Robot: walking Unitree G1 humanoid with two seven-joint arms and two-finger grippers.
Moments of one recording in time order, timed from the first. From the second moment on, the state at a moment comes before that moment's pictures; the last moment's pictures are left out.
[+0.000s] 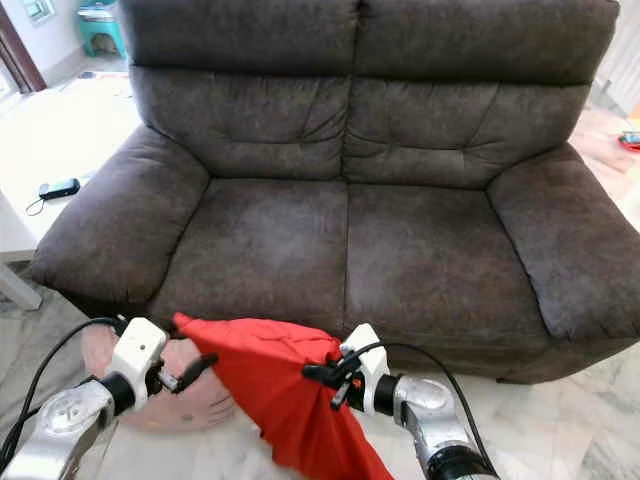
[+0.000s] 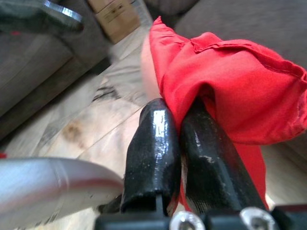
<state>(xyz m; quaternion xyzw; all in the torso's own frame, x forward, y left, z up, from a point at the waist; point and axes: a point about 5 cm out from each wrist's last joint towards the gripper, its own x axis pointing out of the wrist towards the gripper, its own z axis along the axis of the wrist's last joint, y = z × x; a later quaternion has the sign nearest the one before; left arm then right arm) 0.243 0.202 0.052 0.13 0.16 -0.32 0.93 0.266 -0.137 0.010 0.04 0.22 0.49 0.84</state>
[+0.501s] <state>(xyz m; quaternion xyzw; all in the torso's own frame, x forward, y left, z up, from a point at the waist) 0.206 0.216 0.052 0.17 0.24 -0.43 0.86 0.243 -0.155 0.023 0.03 0.24 0.62 0.75</state>
